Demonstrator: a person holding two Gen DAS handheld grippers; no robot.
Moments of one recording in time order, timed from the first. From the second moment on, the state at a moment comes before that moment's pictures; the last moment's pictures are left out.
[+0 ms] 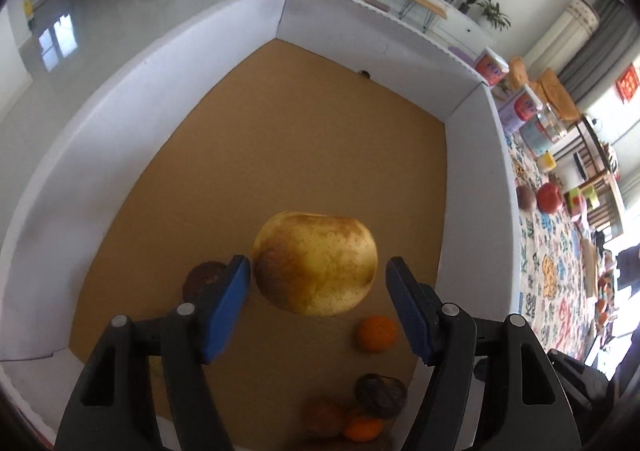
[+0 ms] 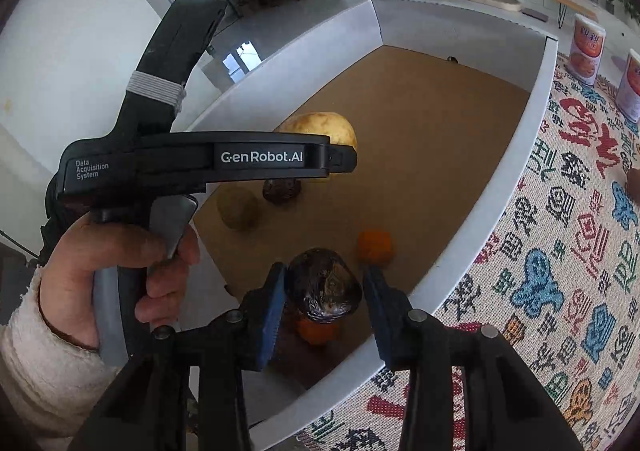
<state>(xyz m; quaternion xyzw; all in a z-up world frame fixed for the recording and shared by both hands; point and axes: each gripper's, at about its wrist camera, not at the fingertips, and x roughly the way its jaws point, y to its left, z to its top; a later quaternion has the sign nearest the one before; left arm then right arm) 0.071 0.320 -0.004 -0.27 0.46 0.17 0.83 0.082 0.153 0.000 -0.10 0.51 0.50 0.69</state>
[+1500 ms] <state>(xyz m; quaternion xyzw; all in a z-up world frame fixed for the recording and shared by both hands) 0.193 -0.038 -0.084 0.00 0.45 0.01 0.89 0.192 -0.244 -0.095 -0.02 0.46 0.03 0.89</state>
